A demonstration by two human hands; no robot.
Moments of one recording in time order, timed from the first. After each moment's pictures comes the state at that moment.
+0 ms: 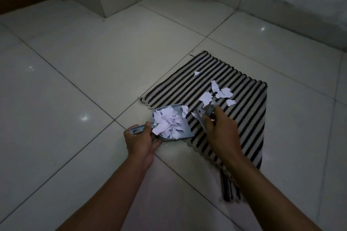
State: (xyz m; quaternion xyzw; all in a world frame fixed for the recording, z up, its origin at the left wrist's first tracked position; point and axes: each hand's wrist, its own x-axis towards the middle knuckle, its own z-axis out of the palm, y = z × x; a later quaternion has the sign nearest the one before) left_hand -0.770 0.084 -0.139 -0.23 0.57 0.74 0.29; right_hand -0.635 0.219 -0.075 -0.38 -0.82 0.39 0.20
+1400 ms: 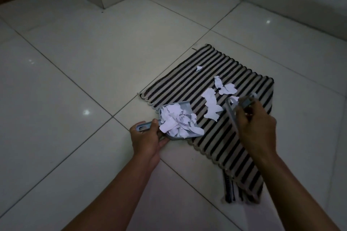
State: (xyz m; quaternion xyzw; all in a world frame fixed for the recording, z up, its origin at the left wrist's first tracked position) left_hand -0.758 0.097 -0.139 -0.21 0.57 0.74 0.30; right_hand -0.602 0.266 -0.069 -0.46 -0.80 0.29 0.24
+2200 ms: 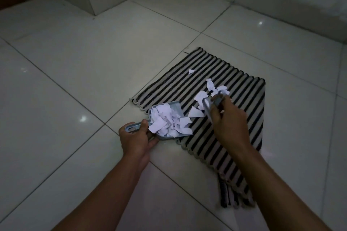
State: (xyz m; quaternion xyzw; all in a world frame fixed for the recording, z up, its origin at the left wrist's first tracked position) left_hand -0.773 0.103 -0.135 -0.19 0.58 0.74 0.28; right_hand -0.633 0.263 -0.079 -0.40 -0.83 0.32 0.23
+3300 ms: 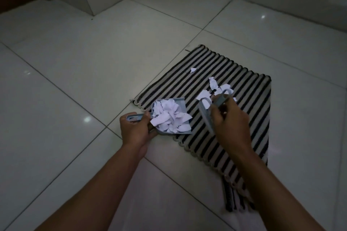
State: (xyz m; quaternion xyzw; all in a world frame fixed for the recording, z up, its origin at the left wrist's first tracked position) left_hand -0.805 0.116 -0.136 -0.15 0.64 0.70 0.29; right_hand -0.643 0.254 -0.086 -0.41 -0.79 0.37 0.26
